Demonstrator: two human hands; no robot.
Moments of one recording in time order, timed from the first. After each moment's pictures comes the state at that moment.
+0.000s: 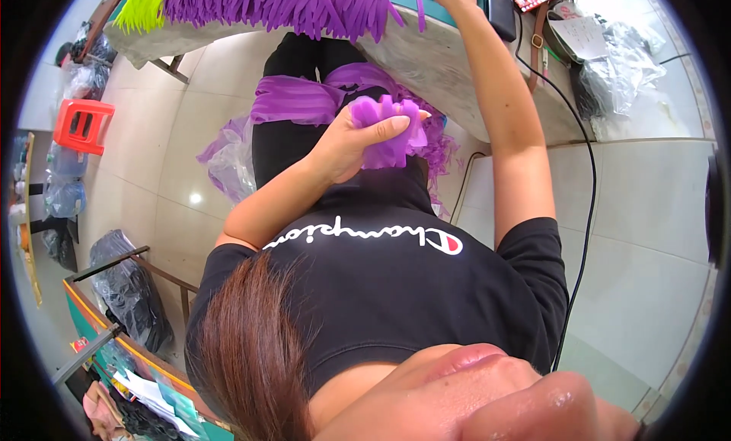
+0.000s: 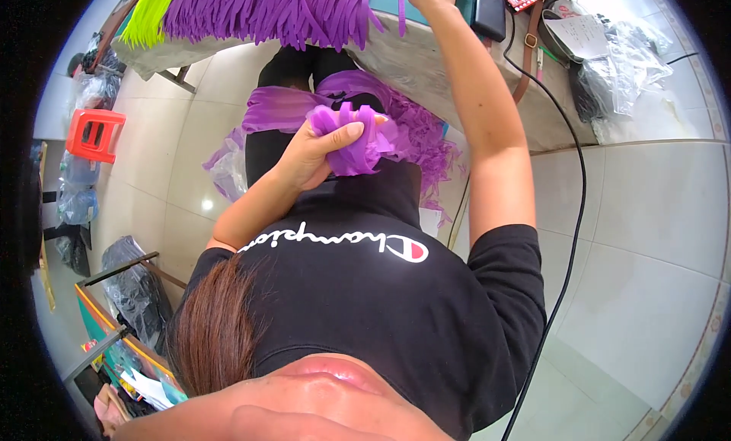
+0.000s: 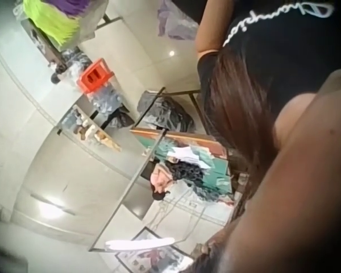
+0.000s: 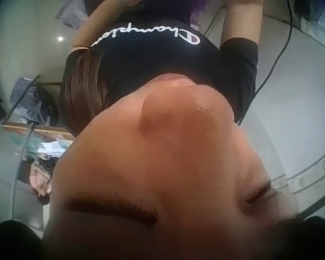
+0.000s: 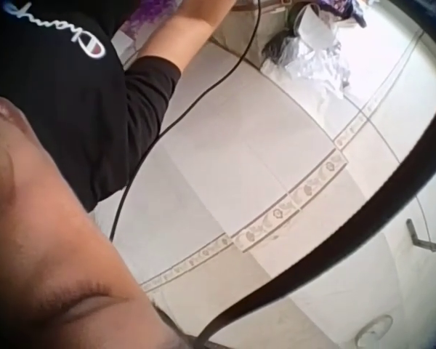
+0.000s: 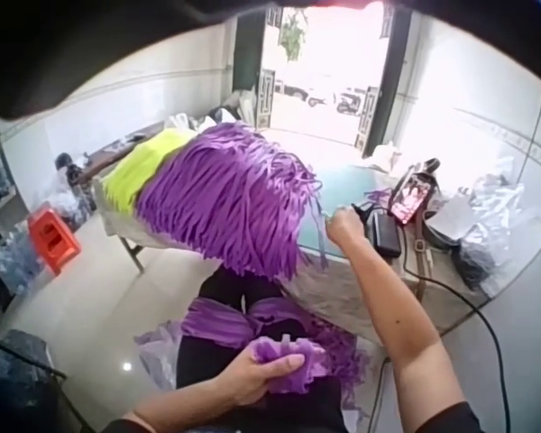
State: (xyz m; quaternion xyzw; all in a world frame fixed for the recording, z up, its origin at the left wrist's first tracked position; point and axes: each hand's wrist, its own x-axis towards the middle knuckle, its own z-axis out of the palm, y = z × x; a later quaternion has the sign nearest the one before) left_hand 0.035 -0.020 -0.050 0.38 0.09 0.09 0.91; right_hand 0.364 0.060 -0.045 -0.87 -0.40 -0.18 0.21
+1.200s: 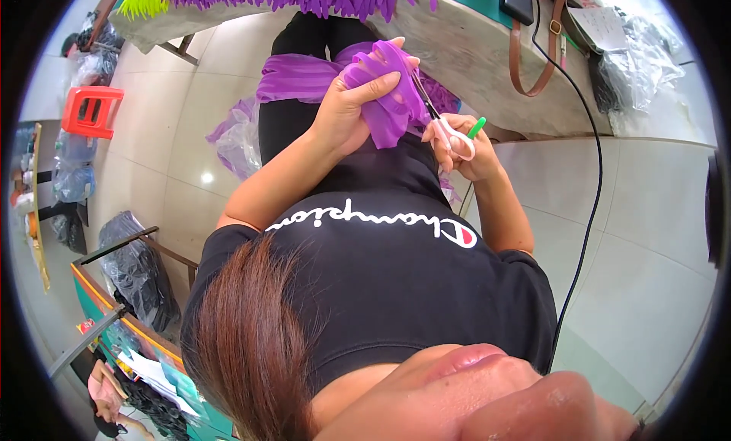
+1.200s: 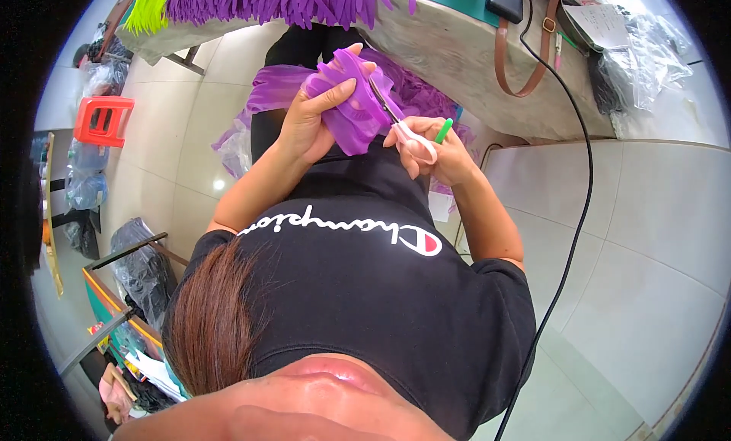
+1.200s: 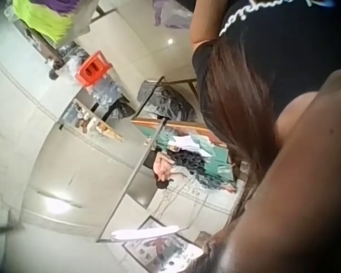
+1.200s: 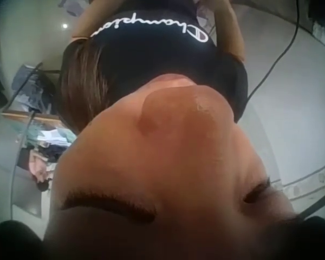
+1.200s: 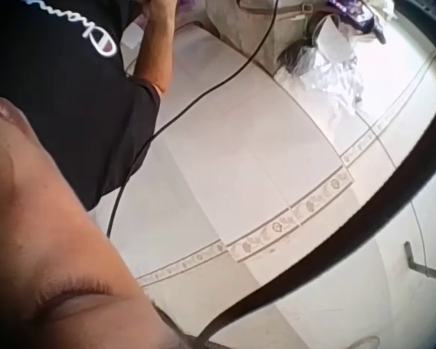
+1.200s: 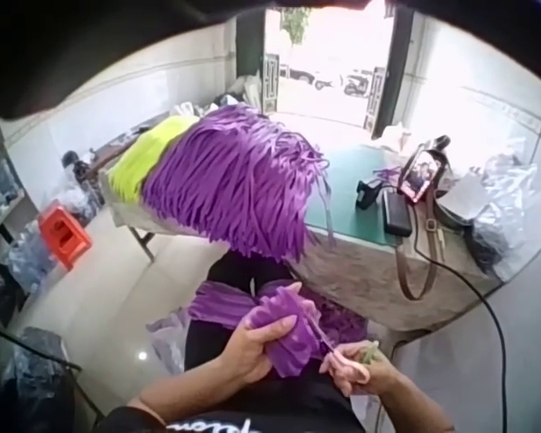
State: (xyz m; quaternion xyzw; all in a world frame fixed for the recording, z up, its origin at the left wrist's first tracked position) left_hand 0.056 -0.019 -0.060 0.30 0.10 0.21 0.92; right_hand 0.204 -0.184 -0.082 -0.41 -0.33 0.60 0.60
